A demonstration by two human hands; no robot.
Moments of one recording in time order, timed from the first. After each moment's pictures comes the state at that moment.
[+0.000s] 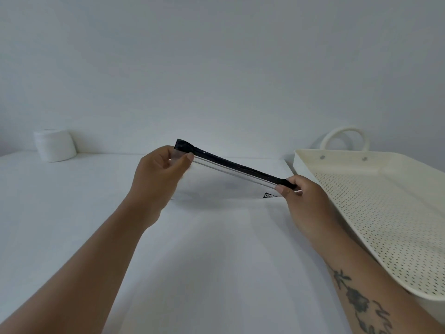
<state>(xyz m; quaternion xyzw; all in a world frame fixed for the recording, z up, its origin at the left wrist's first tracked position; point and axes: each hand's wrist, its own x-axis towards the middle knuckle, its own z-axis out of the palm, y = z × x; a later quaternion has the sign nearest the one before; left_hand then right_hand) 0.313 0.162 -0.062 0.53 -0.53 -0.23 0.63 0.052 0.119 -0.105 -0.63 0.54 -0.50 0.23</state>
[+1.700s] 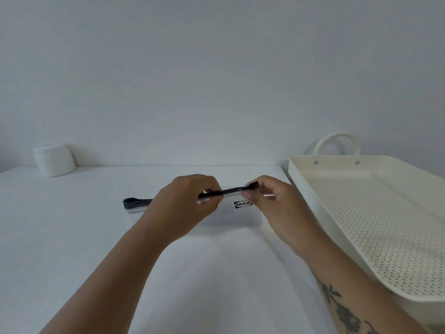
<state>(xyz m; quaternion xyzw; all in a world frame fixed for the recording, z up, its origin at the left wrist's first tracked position) 0.281 0.184 -0.050 0.55 -0.77 0.01 0.34 0.079 0.148 -0.076 -0.70 0.41 -0.49 0.31</state>
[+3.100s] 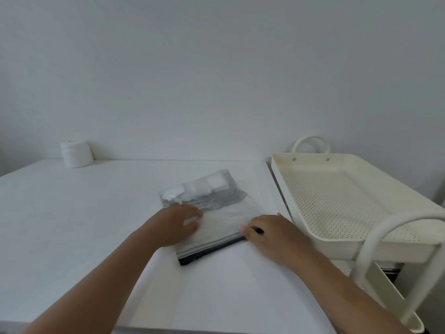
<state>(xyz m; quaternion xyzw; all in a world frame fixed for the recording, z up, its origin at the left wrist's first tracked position) 0.303 0.238 -0.096 0.61 -0.77 -0.07 0.16 0.031 0.241 -0.101 -0.82 0.53 -0.18 0.10</state>
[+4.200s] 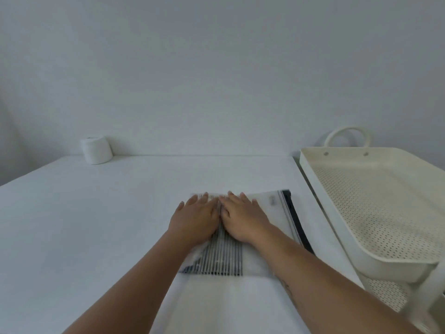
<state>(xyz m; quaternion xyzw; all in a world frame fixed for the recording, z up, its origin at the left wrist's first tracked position) 0.301 0.210 -0.101 0.71 -0.70 -0.03 0.07 0.162 0.168 -0.108 -0.86 0.49 -0.09 0.12</state>
